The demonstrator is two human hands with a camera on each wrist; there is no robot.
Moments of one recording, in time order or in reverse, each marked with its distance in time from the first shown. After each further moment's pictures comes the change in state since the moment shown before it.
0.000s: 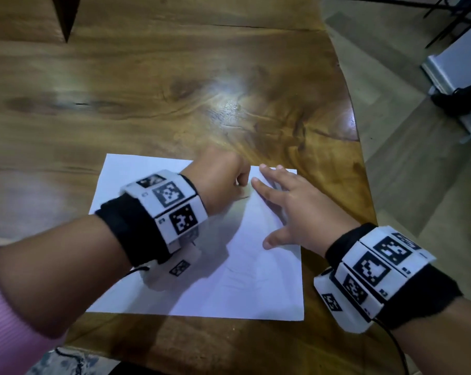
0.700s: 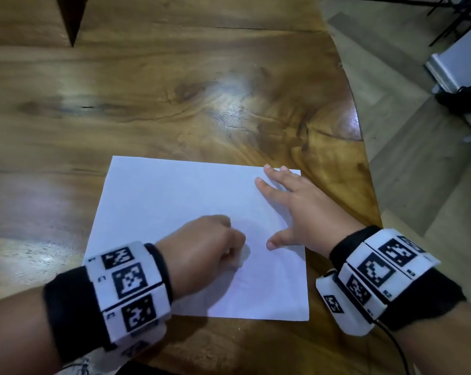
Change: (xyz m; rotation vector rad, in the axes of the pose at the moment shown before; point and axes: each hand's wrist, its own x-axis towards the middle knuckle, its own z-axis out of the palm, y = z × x) left_hand -0.079 -0.008 0.022 -0.103 -0.258 0.189; right_hand 0.000 0.001 0.003 0.038 -0.001 0.011
